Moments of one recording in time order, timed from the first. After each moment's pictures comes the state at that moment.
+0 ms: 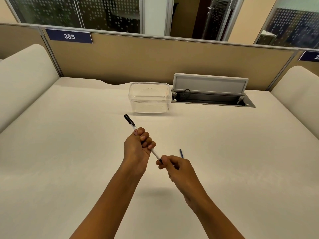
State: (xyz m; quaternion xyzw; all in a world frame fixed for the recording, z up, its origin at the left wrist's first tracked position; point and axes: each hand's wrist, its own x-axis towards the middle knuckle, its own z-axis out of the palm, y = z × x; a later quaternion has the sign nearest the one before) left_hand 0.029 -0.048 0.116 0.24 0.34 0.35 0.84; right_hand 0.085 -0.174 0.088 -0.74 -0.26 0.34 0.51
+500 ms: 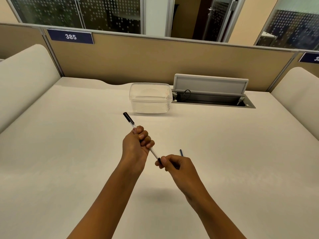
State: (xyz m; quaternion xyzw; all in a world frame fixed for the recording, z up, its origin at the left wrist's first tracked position) left_hand 0.026 -0.044 0.120 0.23 0.34 0.35 0.84; right_hand 0.087 -0.173 0.091 -0.74 -0.30 0.32 0.51
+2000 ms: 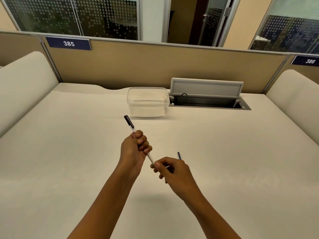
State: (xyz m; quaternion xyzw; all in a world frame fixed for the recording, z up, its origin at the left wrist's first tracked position) left_hand 0.025 -0.043 0.116 0.28 0.33 0.33 0.84; right_hand 0.086 -0.171 0.085 -0.75 -0.35 0.29 0.48
